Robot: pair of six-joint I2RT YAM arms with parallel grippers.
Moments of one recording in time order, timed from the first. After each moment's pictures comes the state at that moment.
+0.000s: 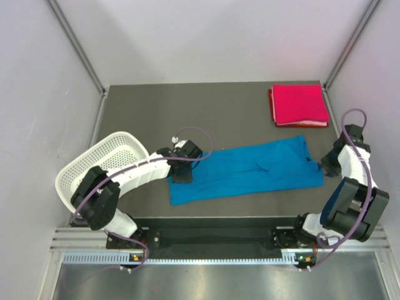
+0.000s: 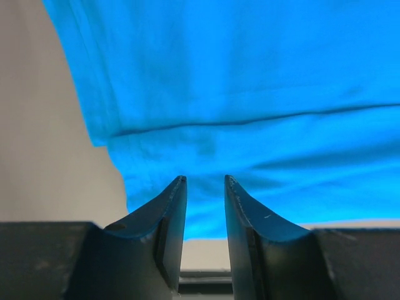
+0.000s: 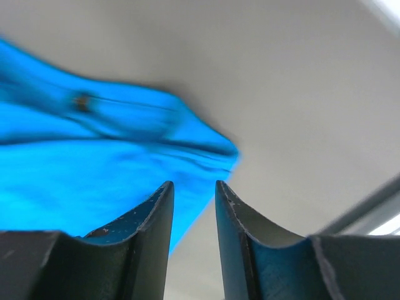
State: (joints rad) left arm -0.77 1.52 0.89 -0.65 -0.24 -0.77; right arm -0.46 1.36 0.88 -0.76 0.14 0.50
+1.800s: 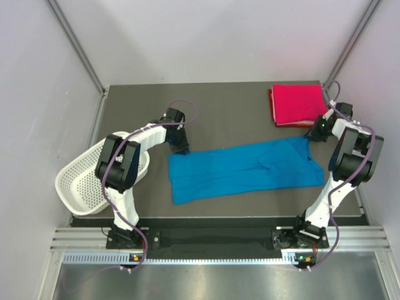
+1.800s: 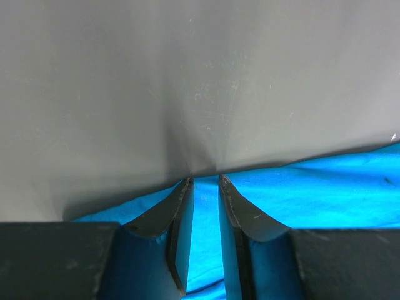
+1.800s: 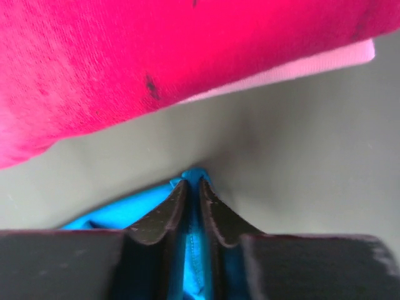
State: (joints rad) left arm -0.37 1.92 1.26 -0.46 0.11 -0.60; right arm -0.39 1.98 1.31 -0.35 -0.33 0.17
